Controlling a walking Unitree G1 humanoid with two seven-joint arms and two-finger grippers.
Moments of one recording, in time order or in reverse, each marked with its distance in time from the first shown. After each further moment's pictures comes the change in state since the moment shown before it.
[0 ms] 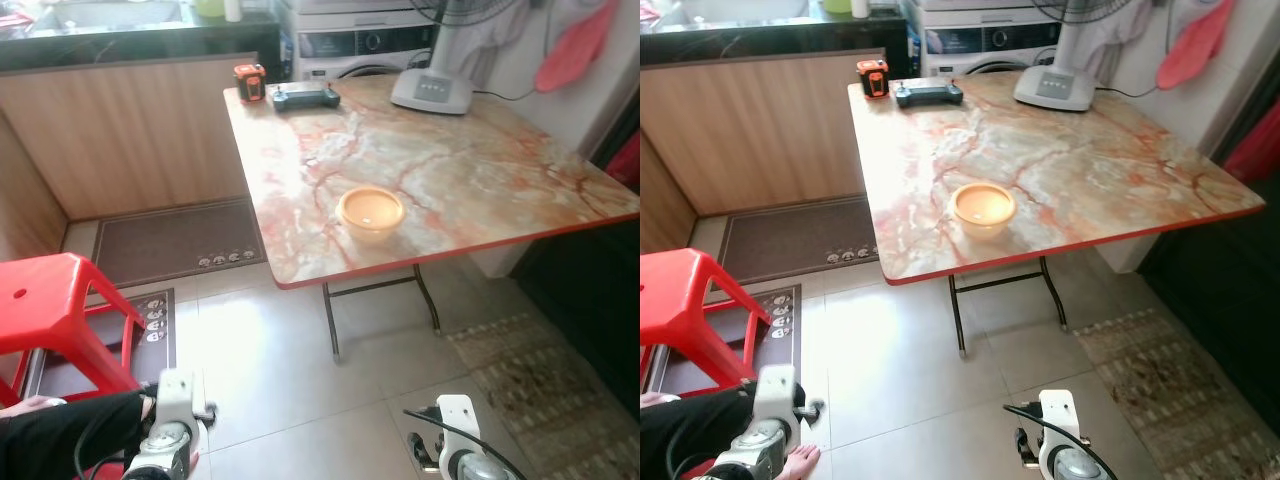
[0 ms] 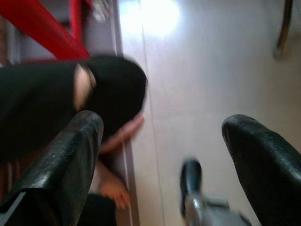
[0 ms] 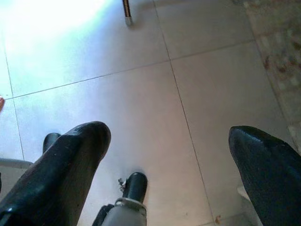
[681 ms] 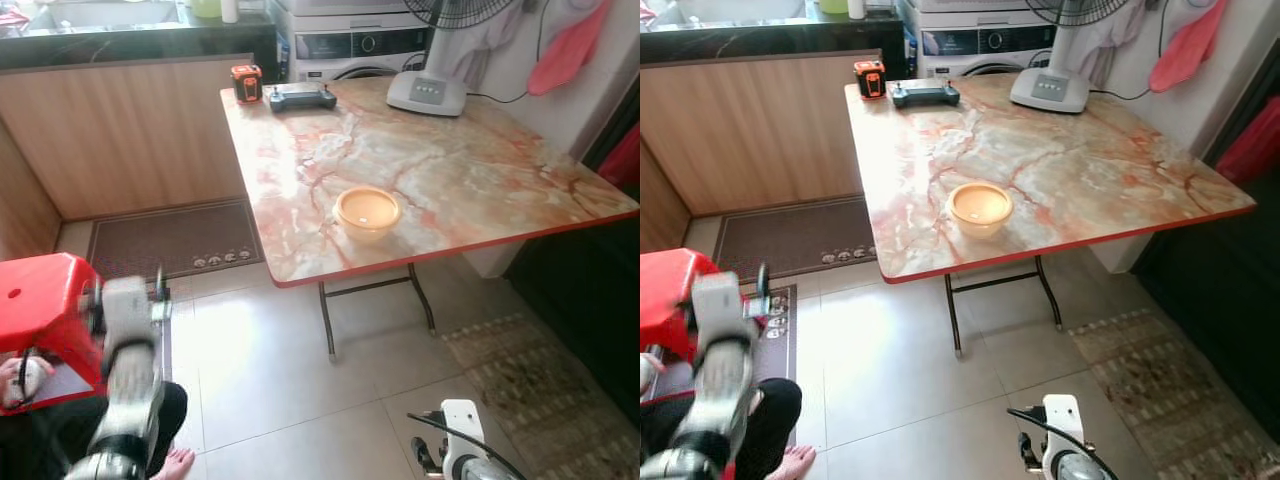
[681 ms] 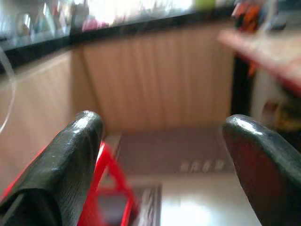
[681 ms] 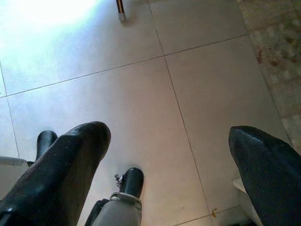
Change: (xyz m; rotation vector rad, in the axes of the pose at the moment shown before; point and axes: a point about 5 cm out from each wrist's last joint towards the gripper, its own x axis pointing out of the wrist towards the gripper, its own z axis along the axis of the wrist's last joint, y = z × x) left arm -0.029 0.033 0.143 -0.040 -0.879 0.192; right arm -0.001 -0.003 -0.004 0.008 0.010 -0.006
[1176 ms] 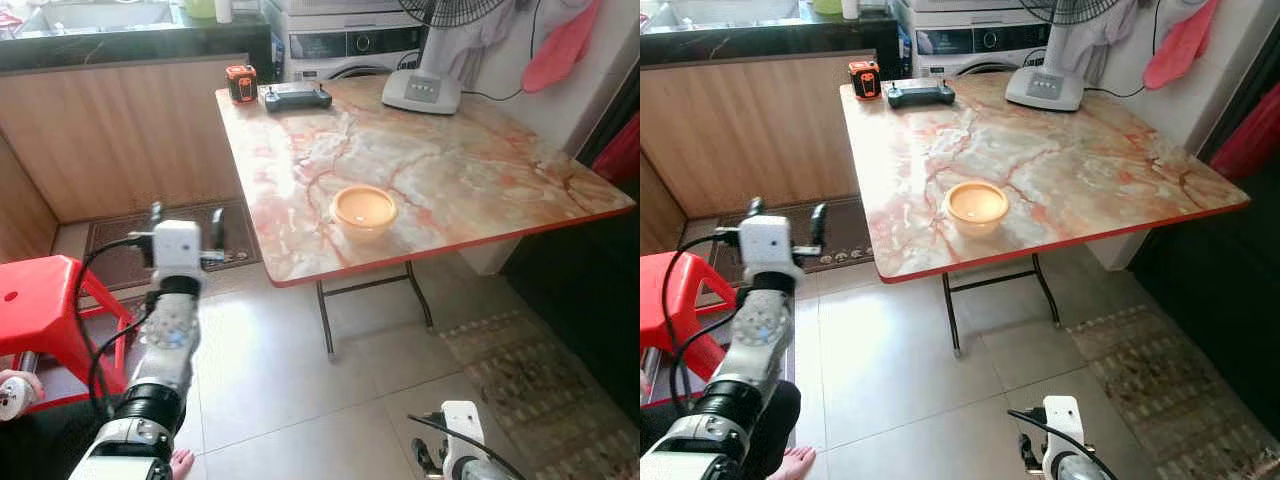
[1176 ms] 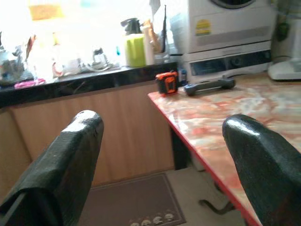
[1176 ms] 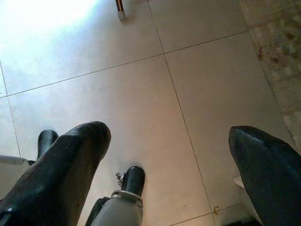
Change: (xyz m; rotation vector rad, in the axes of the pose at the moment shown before) left arm 0.017 -0.057 0.058 -0.050 -0.195 -0.249; right arm 0.000 0.001 -0.002 0.002 0.001 0.003
